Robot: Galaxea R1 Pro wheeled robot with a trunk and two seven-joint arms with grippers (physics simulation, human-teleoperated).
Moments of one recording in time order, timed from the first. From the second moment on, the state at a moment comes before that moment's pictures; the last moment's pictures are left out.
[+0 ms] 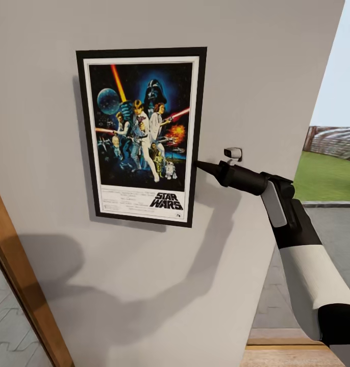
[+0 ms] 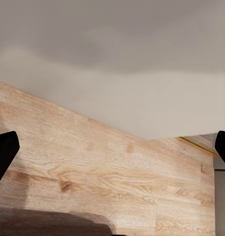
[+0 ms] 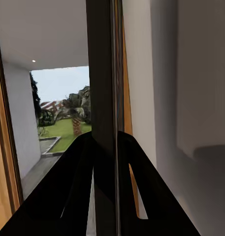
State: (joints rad) left arm -0.30 0.31 -0.30 -0.03 0.94 -0.08 -0.82; right arm -1.04 -0.10 0.06 -1.22 -0.56 0.68 1.18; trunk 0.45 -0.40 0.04
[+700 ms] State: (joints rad) left arm -0.30 0.31 -0.30 -0.03 0.94 -0.08 -0.82; right arm -1.03 -0.10 0.06 -1.23 -0.56 0.68 1.18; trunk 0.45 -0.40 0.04
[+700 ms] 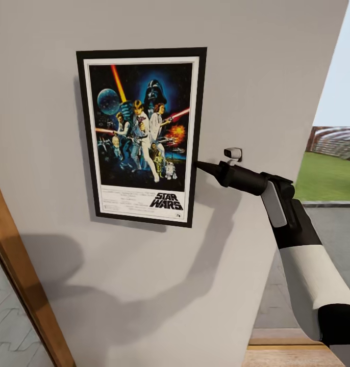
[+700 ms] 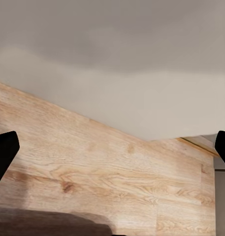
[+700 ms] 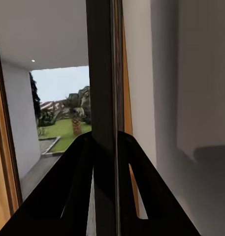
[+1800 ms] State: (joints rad) left arm -0.30 0.31 -0.30 -0.03 0.94 -0.08 -0.82; right arm -1.03 -0.10 0.06 -1.22 -0.56 0.68 1.18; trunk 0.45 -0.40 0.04
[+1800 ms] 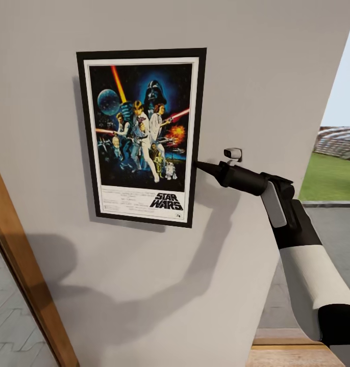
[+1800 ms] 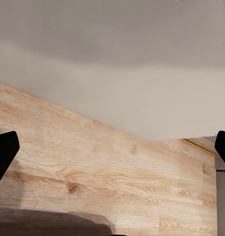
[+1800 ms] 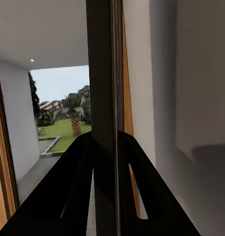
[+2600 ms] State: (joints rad) left arm -0.30 0.31 -0.30 -0.03 0.94 -0.08 -0.82; right arm -1.03 -0.10 0.07 -1.22 -0.56 0.68 1.18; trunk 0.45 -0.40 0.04
